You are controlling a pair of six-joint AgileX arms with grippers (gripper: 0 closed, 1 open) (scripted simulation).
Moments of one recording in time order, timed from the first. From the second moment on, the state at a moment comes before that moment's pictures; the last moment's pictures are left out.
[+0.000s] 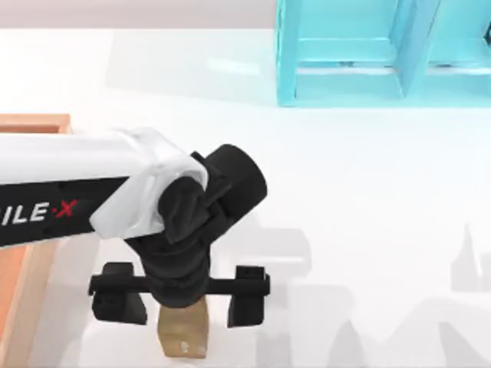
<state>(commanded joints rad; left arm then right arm) -0.80 1.71 1.03 -0.89 0.00 -0.74 0.00 0.00 0.00 0.00 0.00 0.00</state>
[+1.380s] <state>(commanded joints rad) -0.10 1.85 1.57 -1.31 0.00 -0.05 0.00 0.00 0.00 0.00 0.00 0.00</state>
